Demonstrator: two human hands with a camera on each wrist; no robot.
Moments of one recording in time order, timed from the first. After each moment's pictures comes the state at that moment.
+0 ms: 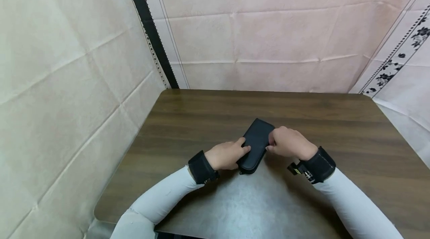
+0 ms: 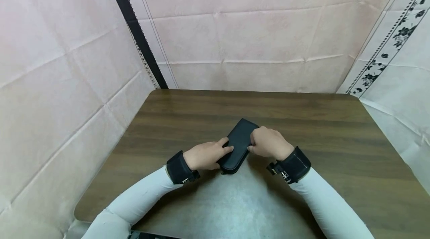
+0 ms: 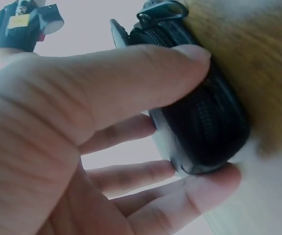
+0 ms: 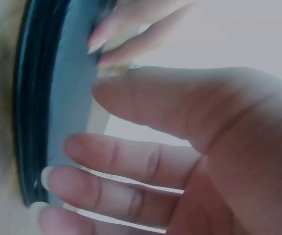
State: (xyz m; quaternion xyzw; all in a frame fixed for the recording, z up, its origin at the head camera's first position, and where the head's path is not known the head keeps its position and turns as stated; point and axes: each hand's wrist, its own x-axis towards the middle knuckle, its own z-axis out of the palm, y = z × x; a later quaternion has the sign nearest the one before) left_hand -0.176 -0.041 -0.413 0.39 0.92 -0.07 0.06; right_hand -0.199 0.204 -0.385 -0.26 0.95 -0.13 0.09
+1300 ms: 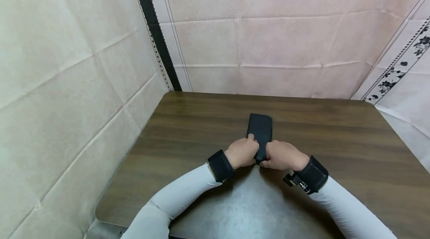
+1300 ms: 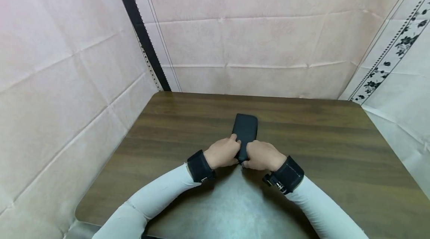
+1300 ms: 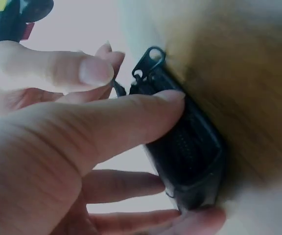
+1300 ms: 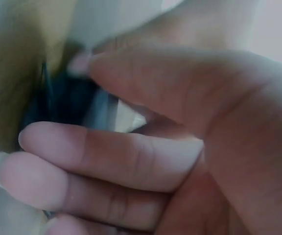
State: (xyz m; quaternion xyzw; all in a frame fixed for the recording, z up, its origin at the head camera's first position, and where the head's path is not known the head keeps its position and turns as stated) left_hand -0.192 0.000 -0.419 0.34 0.94 -0.06 -0.01; right_hand -0.183 0.180 -0.396 -0.29 0.94 -0.14 0.15
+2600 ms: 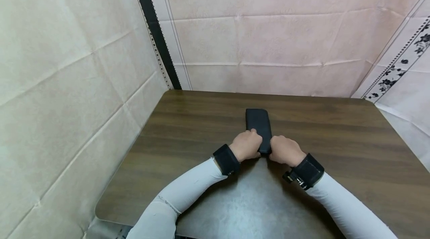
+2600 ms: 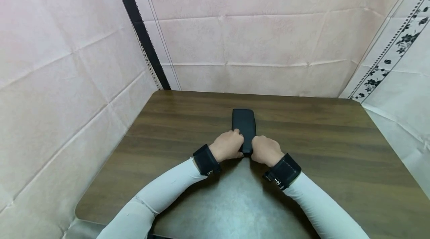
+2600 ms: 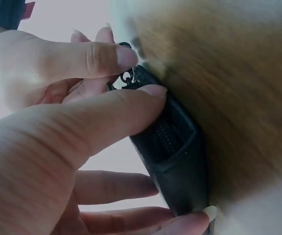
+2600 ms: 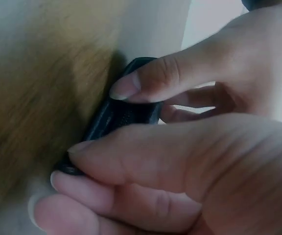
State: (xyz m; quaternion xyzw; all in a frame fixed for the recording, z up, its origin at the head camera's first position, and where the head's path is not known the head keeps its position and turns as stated) left_hand -0.211 0.019 -0.417 0.30 0.95 -0.08 0.00; right_hand -0.201 0.186 -0.416 -0.16 0.97 -0.12 0.12
